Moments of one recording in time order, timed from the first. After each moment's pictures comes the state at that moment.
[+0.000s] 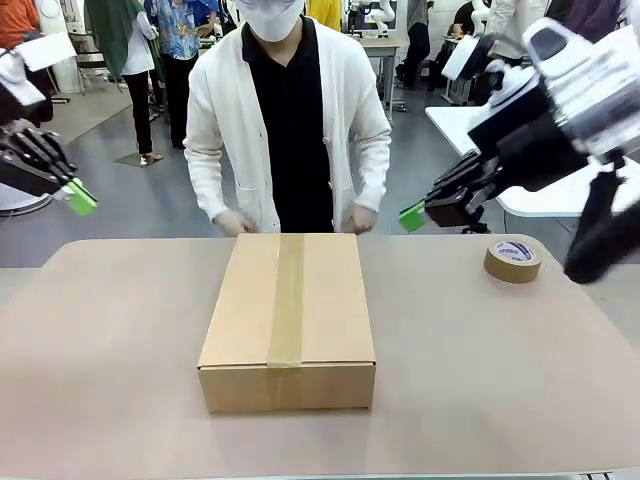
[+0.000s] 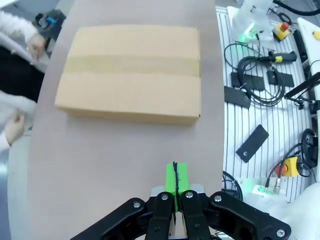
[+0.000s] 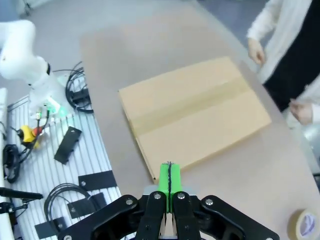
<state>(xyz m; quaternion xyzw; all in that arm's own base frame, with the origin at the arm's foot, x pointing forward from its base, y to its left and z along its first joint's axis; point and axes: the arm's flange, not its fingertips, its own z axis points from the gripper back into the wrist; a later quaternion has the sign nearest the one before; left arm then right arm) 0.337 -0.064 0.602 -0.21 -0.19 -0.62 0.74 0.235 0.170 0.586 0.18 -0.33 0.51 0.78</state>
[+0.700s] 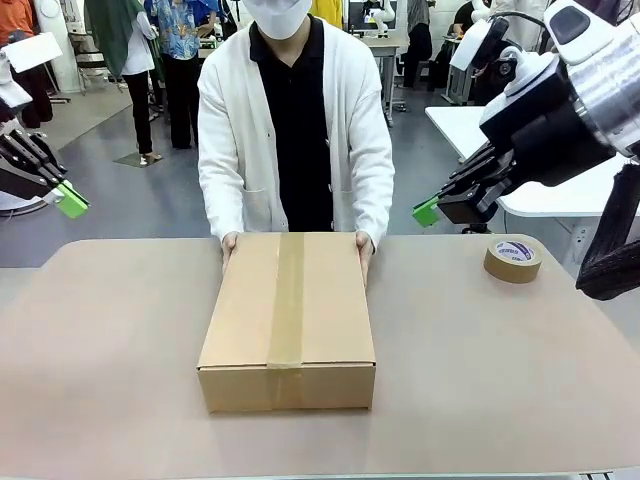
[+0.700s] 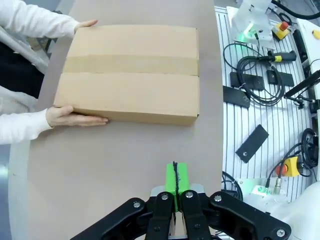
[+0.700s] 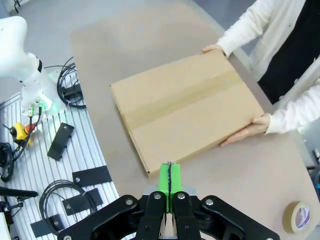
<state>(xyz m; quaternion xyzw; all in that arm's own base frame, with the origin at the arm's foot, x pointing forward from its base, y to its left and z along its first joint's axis) 0.335 -0.064 0.600 -0.21 -0.19 -0.62 0.73 0.230 0.167 0.589 0.16 -0.33 0.50 0.78</state>
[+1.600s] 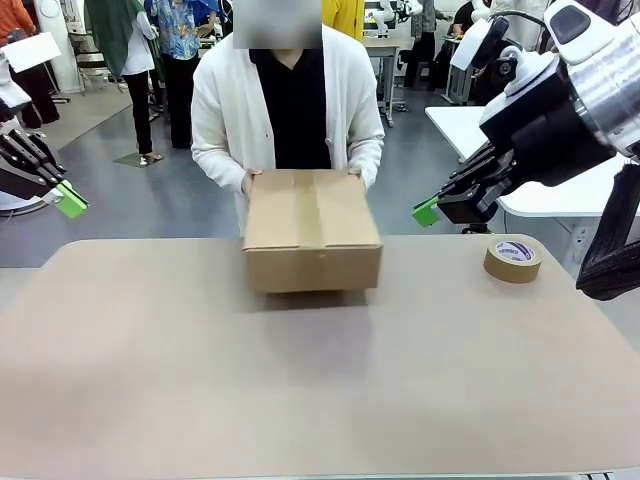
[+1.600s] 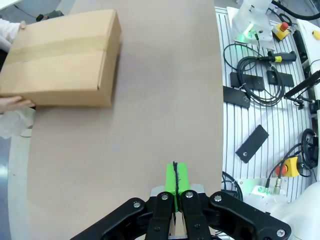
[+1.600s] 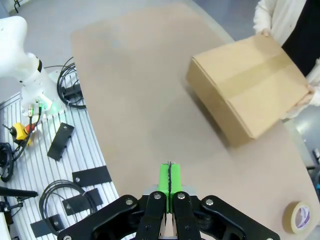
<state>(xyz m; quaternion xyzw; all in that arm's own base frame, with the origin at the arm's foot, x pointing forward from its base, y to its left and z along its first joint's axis) 0.336 -0.063 0.600 -0.21 -0.19 -0.62 0.73 0.230 0.167 0.589 0.16 -0.33 0.50 0.78</state>
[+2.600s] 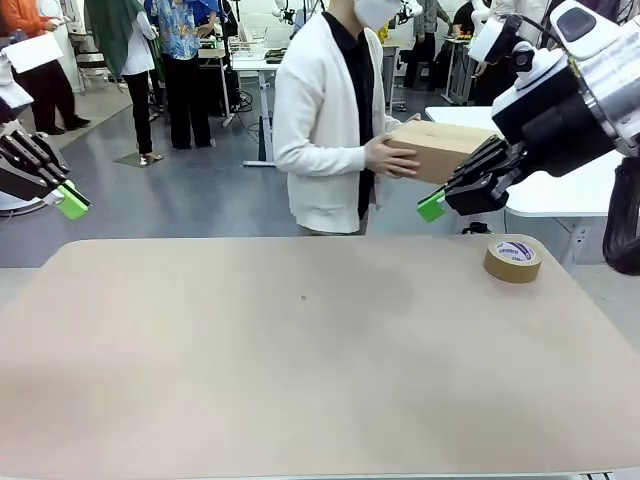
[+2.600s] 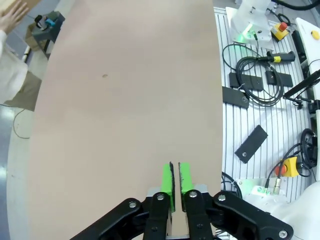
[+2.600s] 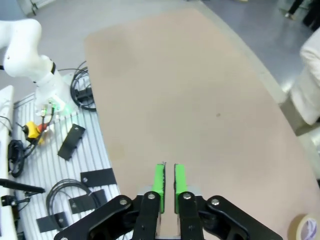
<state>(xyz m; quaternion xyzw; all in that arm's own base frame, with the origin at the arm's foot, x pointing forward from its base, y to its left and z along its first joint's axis) 0.339 -0.064 0.598 -0.22 -0.19 -0.62 0.73 0.260 0.146 0.586 0.21 -0.32 0.52 0.76</state>
